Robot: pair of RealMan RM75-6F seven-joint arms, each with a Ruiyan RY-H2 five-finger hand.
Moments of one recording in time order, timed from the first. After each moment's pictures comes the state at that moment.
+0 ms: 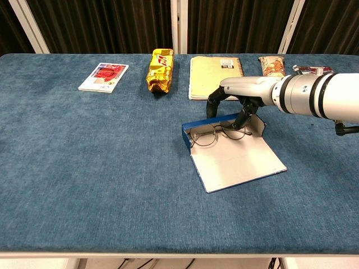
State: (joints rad) left arm -0.13 -1.07 -0.06 -1.67 1.45 1.44 0.07; right arm 0.94 -1.55 0.13 -1.41 -0.92 0.65 -0.22
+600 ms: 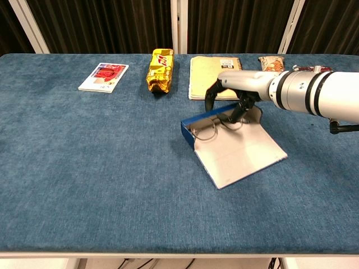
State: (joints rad) left arm -0.13 -1.07 -0.06 -1.67 1.45 1.44 0.07; right arm 0.93 -1.58 0.15 -1.40 -0.96 0.73 -0.19
